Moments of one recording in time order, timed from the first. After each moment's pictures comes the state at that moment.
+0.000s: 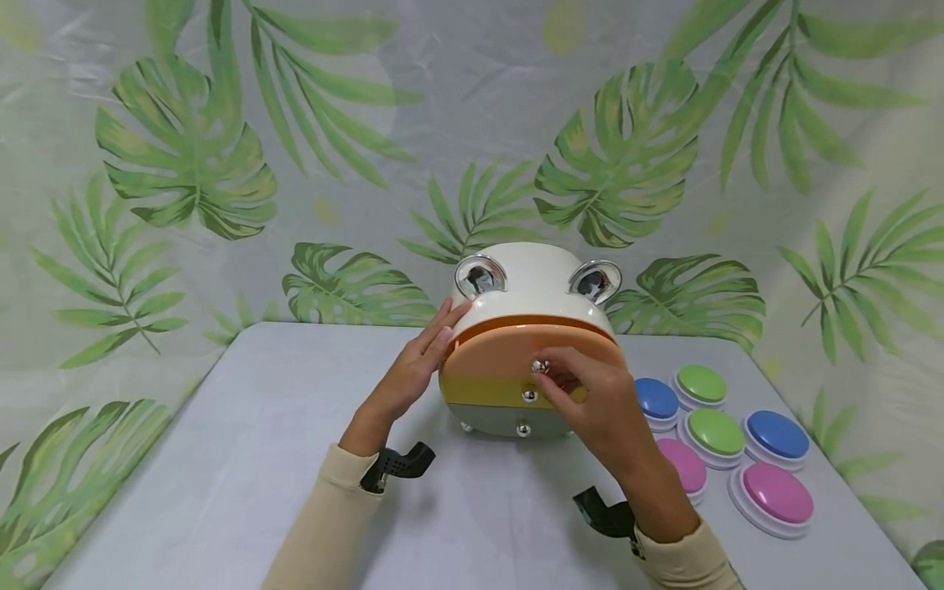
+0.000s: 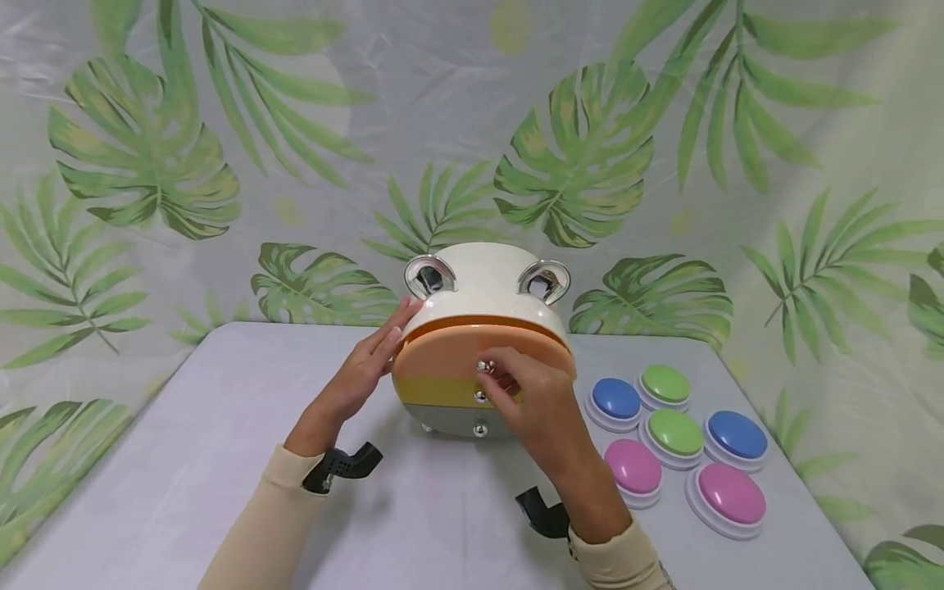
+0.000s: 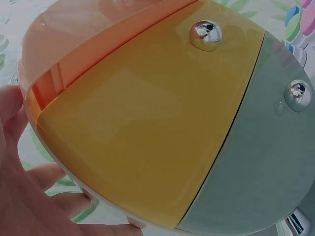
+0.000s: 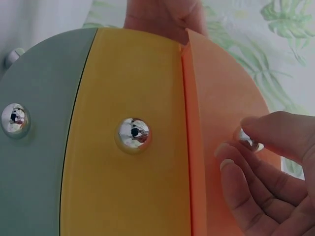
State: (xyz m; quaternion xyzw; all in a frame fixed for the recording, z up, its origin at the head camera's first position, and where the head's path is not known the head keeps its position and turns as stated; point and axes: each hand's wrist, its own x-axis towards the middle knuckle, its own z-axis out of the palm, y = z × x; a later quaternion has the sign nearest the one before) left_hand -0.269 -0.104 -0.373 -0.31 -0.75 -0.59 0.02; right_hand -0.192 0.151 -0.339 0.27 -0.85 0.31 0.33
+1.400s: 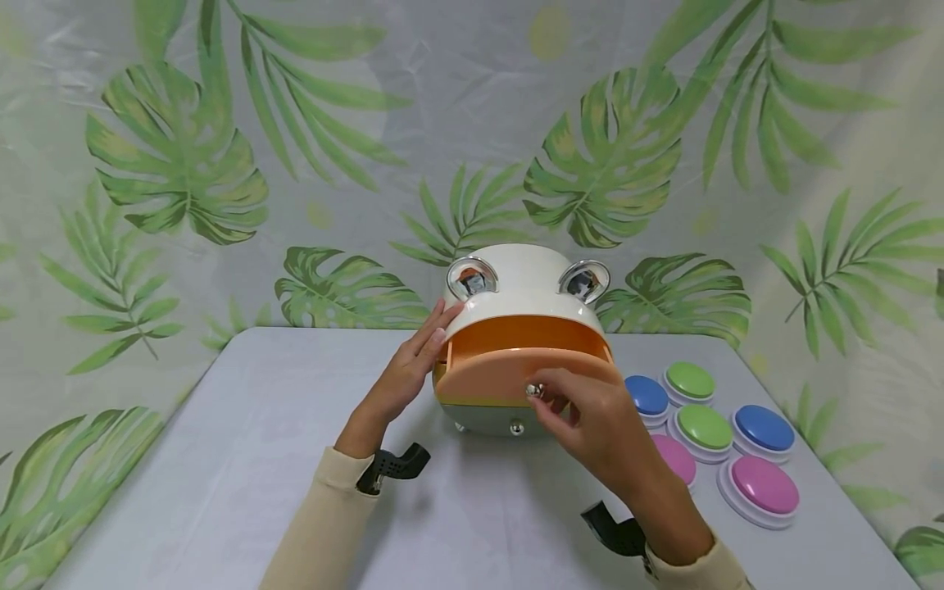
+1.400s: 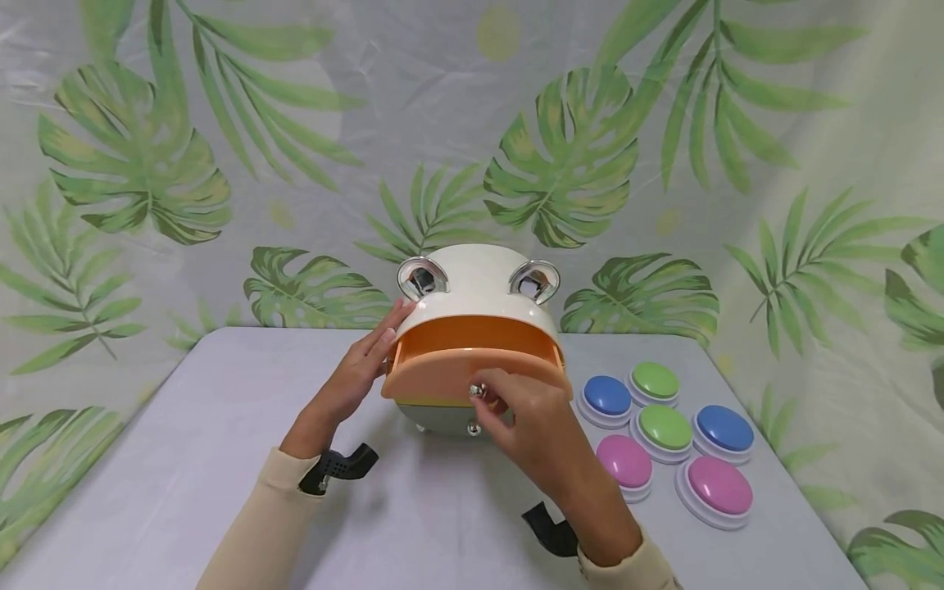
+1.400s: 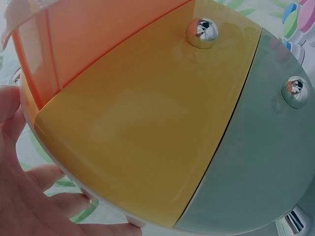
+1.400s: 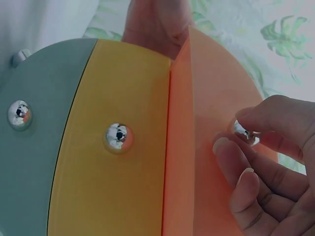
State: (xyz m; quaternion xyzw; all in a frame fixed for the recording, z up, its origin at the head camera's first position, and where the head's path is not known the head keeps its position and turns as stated) left_hand -0.250 -0.102 -0.354 -0.31 -0.74 -0.60 0.00; right_hand -0.165 0.157 -0.332 0.32 -0.85 0.26 0.33
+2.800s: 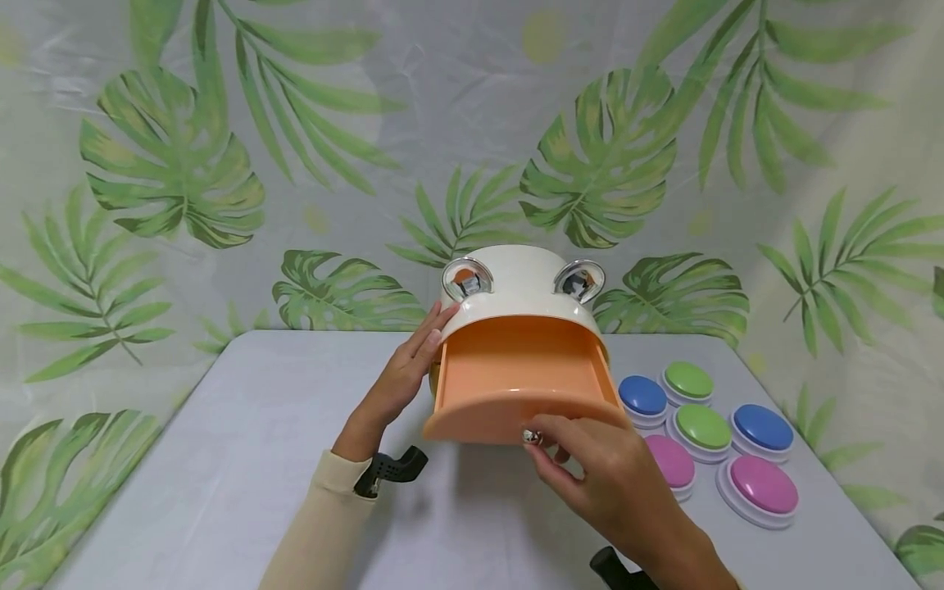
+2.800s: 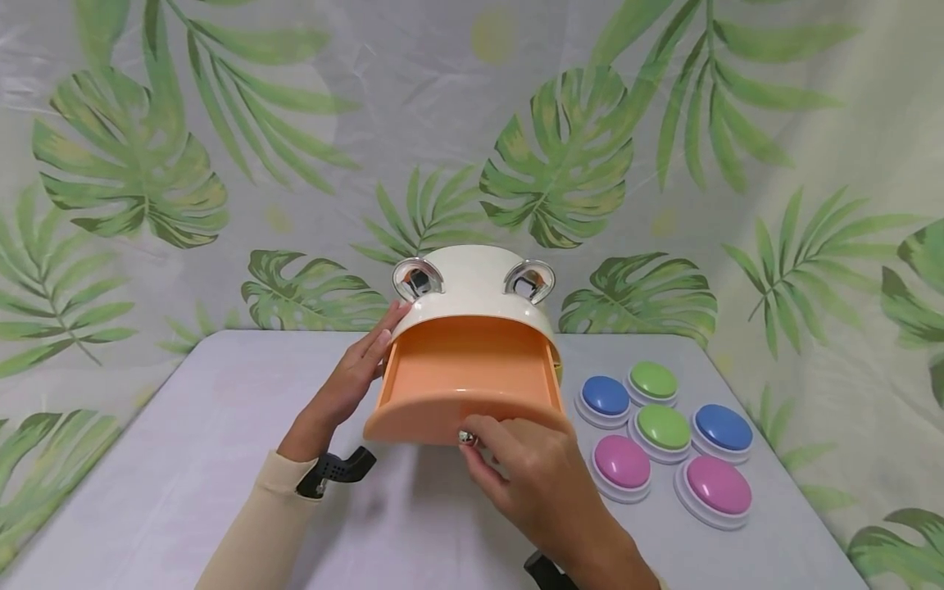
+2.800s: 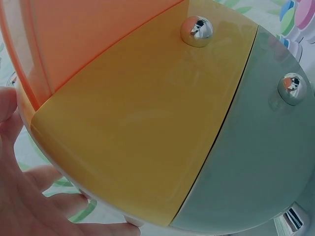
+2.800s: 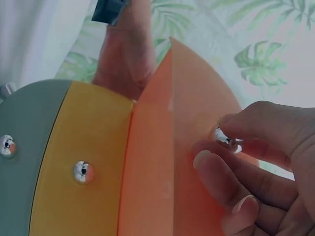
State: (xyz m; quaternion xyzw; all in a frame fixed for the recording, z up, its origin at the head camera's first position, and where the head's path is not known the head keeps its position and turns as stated) left_hand -0.250 -0.100 -0.353 -0.32 -0.74 -0.59 0.01; right_hand -0.116 0.155 -0.327 0.34 -0.86 0.21 0.33
